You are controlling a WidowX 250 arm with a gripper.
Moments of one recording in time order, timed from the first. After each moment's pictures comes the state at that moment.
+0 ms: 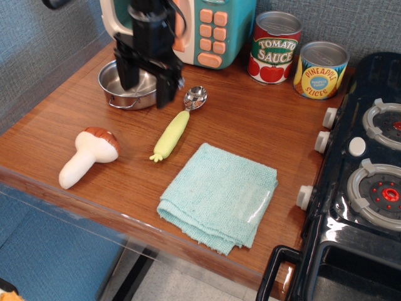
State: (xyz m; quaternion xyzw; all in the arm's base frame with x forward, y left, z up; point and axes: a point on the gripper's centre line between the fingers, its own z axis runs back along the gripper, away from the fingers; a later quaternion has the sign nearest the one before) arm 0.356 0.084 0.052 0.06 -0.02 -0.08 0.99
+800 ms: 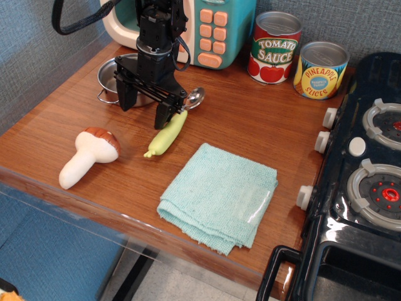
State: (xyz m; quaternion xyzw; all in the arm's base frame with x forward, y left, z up) arm 0.344 0.071 0.023 0.09 0.00 -0.05 1.00
